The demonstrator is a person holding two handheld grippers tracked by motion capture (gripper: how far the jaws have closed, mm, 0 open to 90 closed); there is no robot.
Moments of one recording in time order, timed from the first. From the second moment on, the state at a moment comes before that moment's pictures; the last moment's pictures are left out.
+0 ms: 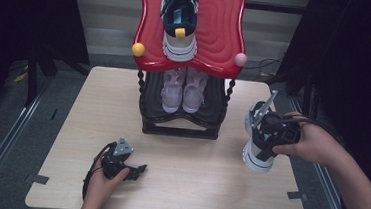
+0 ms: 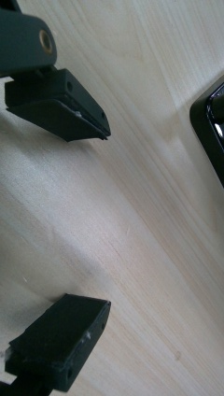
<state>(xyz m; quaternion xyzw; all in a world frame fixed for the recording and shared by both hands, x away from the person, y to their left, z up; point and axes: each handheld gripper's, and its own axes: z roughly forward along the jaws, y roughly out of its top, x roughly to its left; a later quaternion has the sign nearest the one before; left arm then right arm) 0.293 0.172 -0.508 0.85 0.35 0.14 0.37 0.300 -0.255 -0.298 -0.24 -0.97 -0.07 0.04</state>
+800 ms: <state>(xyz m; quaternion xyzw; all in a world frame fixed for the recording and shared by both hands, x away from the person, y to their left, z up) 0.293 0.172 -0.508 0.85 0.35 0.14 0.37 0.309 -0.257 -0.206 -0.22 -0.97 -0.08 0.01</state>
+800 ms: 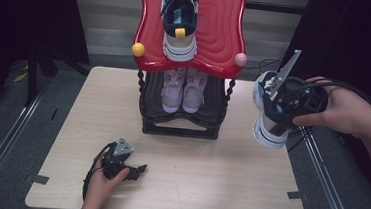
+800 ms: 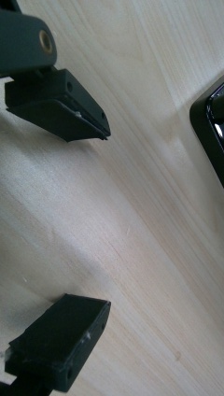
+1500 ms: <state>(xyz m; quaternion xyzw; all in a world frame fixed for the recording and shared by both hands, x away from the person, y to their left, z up) 0.293 0.173 -0.508 0.86 0.34 0.14 0.36 0.333 -0.241 -0.125 -0.22 -0.97 -0.08 -0.03</state>
